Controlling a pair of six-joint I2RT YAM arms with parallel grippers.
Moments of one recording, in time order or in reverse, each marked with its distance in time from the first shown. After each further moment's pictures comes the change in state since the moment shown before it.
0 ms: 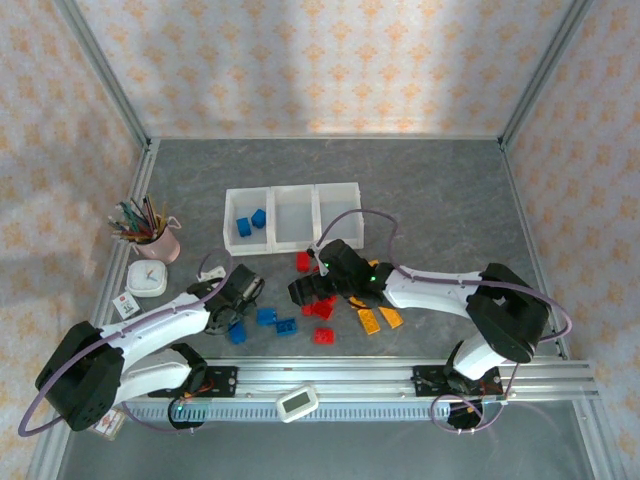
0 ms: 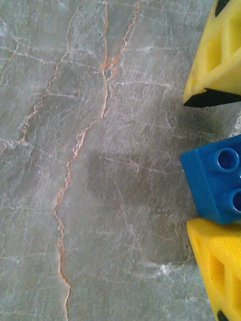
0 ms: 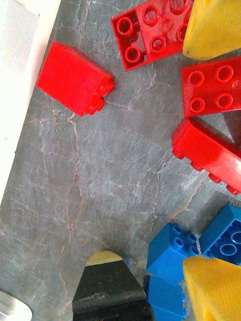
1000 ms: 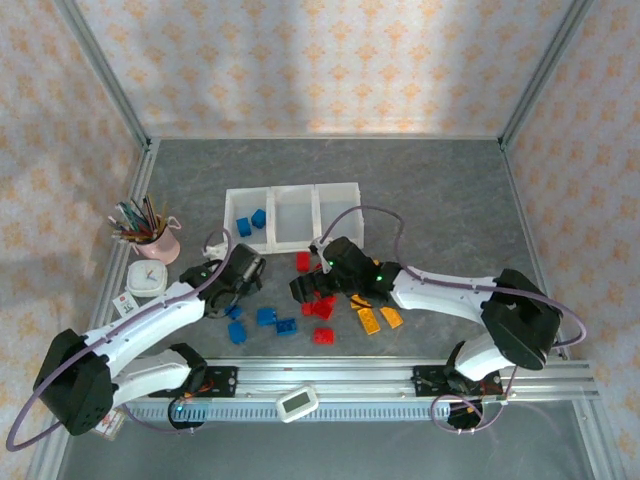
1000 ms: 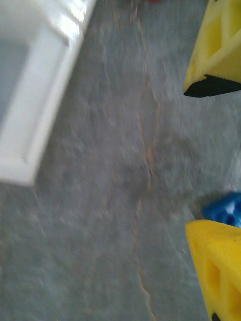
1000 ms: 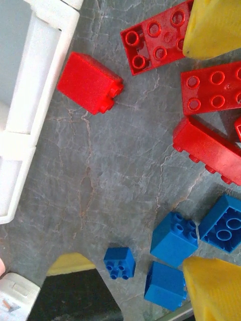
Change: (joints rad) left arm 0.013 -0.032 0.185 -0.118 -0.063 0.179; right arm 0.000 -0.065 0.000 -0.029 0.011 -0.003
